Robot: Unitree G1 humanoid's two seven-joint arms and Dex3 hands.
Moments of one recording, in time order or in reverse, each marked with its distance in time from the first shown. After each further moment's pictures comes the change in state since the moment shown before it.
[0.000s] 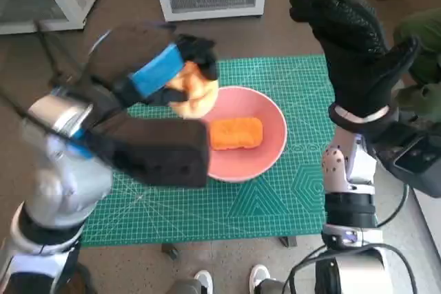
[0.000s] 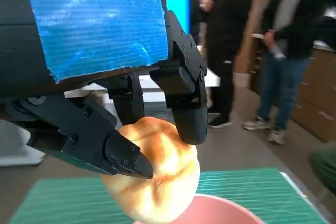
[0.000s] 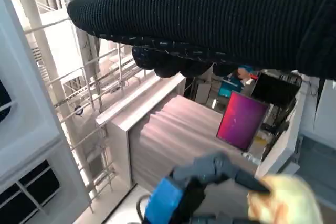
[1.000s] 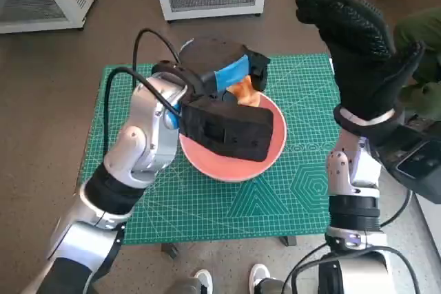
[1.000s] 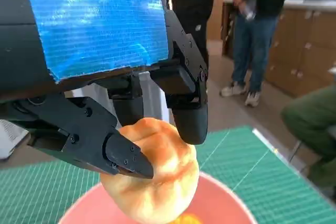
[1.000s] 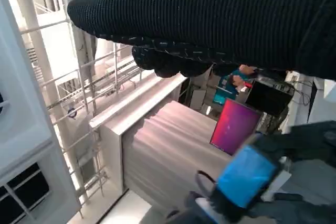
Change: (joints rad) left arm -0.049 -0.193 -0.118 0.501 -0.001 -0.230 0.199; right arm 0.029 -0.014 0.004 -0.039 -0.034 0.002 -0.036
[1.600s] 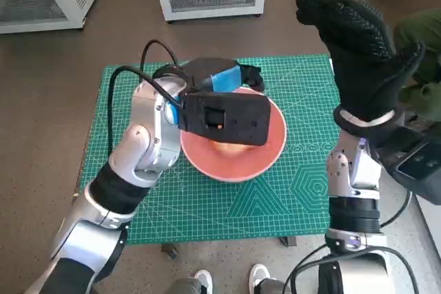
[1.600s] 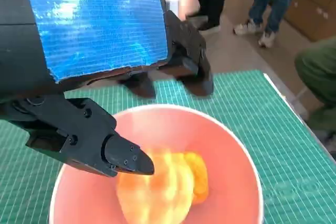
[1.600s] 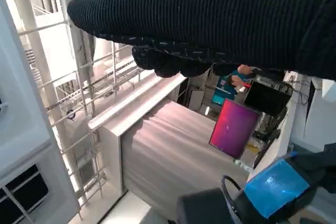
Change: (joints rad) left arm 0.000 0.003 0.003 -0.026 -0.074 0.167 -0.223; right arm 0.007 0.001 0.003 -0.026 -0.003 0.020 -0.010
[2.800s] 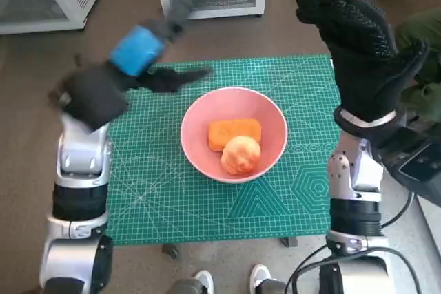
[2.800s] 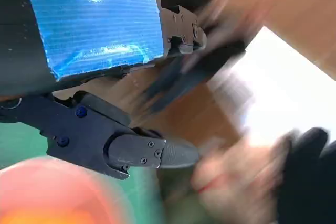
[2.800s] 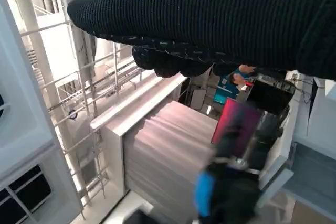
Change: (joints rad) left arm 0.228 -0.036 0.560 -0.033 -0.667 -0.500 0.359; right arm 0.012 0.000 0.013 -0.046 -0.005 0.032 -0.037
